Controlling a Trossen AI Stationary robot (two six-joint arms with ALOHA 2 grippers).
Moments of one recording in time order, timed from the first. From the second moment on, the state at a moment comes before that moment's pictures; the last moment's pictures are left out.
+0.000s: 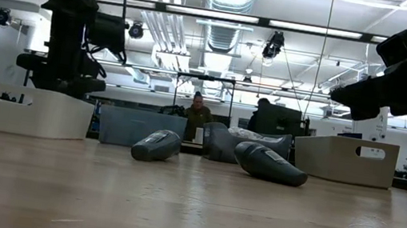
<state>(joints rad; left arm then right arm) 0.62 1.27 0.71 -0.80 -0.34 -0.63 0.04 0.80 0.01 0.60 -0.02 0.10</state>
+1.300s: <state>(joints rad) 0.62 1.17 0.79 -0.84 -0.33 -0.55 0.04 0.80 0.01 0.60 -0.02 0.10</state>
